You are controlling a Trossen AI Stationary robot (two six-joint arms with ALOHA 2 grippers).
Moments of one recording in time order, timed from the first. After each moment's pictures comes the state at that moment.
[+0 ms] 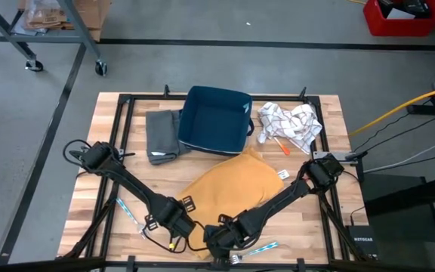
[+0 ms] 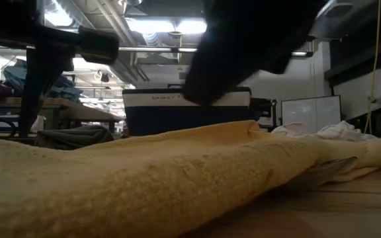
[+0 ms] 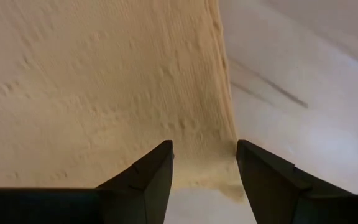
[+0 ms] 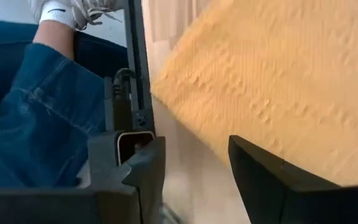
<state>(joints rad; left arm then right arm) -0.60 1.93 1.39 -1.06 -0.11 0.50 0.59 2.26 1.83 -0.58 -0.04 0.76</state>
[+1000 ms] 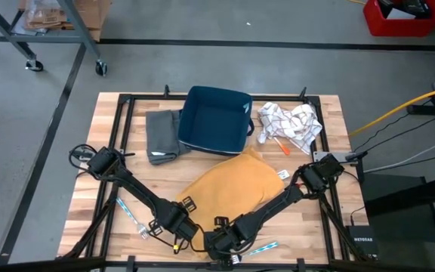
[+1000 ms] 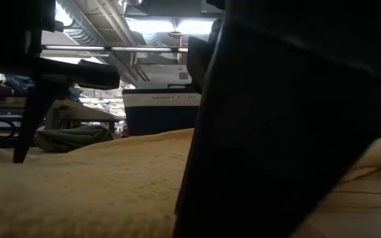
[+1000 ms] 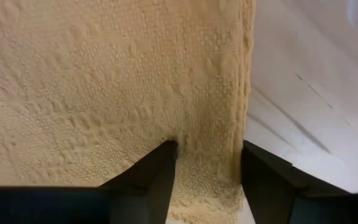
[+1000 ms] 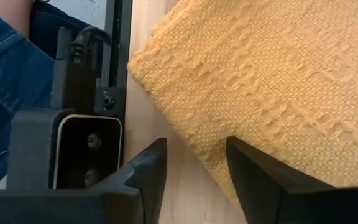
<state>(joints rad) -0.60 2.02 1.40 -1.00 -0.11 0.34 0.59 2.35 1.83 -0.55 -0.03 0.57</state>
